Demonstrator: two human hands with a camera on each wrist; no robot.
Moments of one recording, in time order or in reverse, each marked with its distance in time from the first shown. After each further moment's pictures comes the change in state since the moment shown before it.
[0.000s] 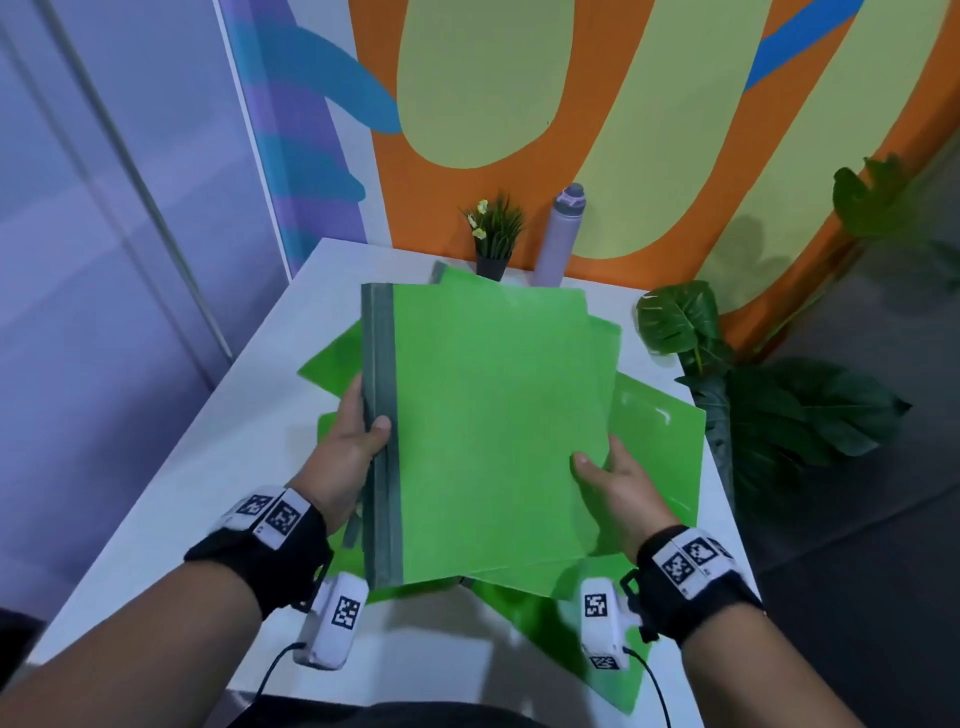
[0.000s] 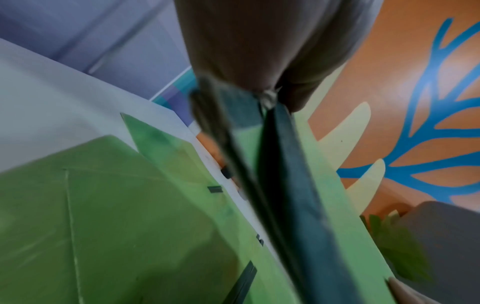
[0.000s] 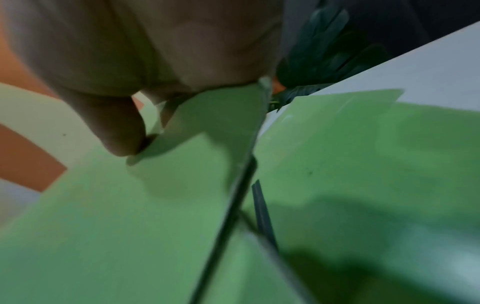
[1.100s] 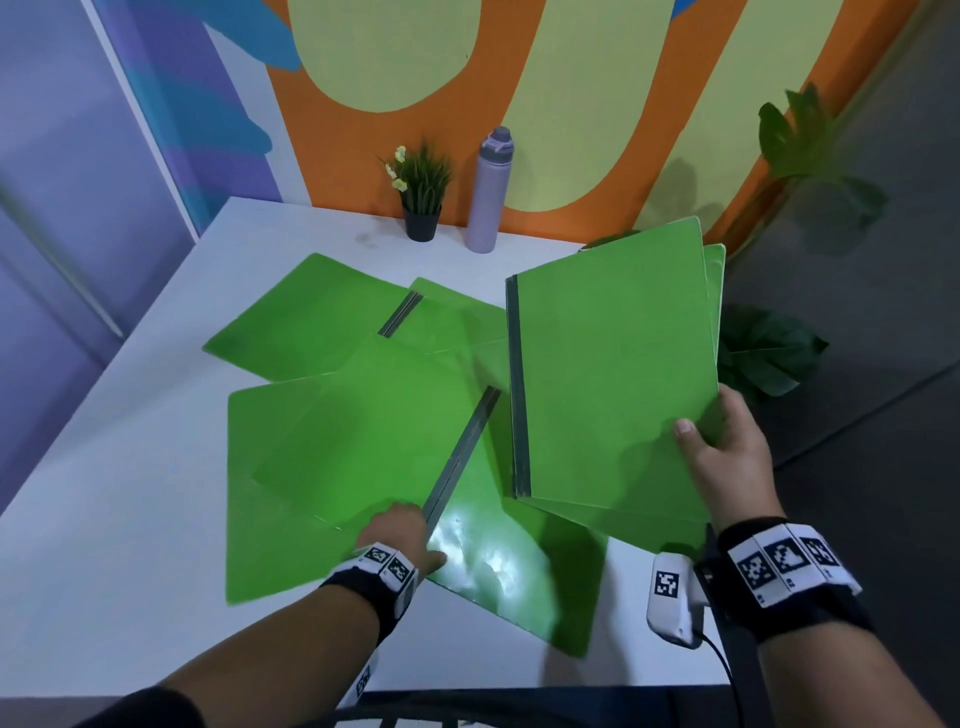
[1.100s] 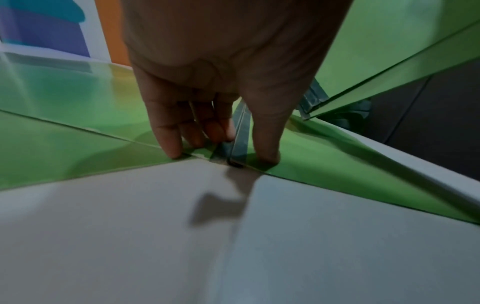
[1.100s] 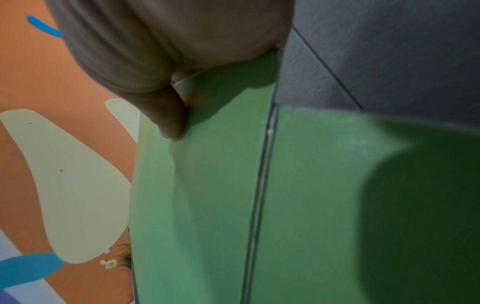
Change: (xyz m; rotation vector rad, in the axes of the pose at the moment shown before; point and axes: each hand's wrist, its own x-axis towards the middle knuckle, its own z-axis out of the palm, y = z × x) left_hand -0.013 -0.144 0.135 1.439 -0.378 -0.279; right_hand -0.032 0.018 -0.140 -0.181 0.513 -0.309
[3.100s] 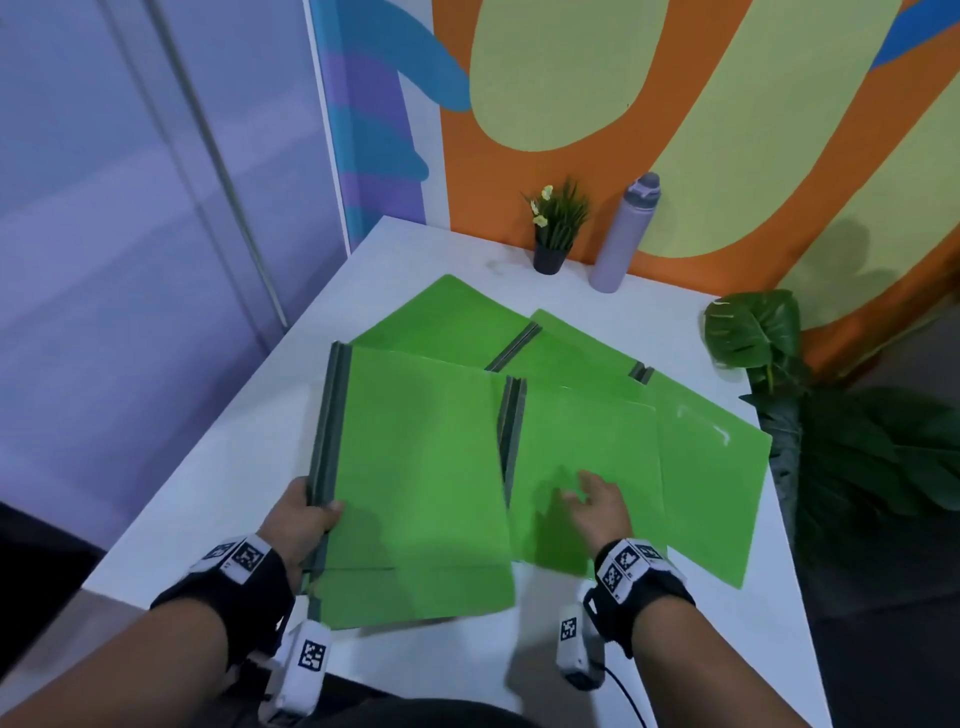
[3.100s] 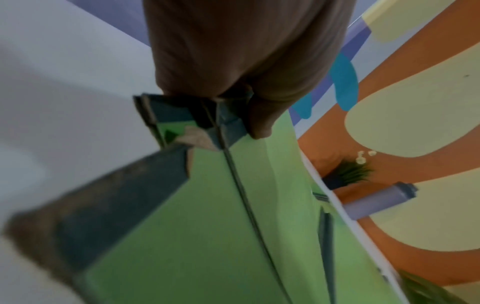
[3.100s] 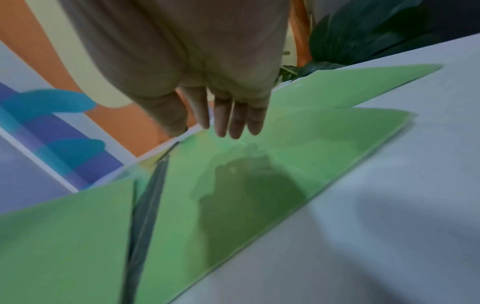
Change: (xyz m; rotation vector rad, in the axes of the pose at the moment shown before) left_hand -0.059 -0.198 -0.050 -1.300 0.347 -0.440; right_hand -0.020 0.020 0.226 -0.285 -0.527 0.188
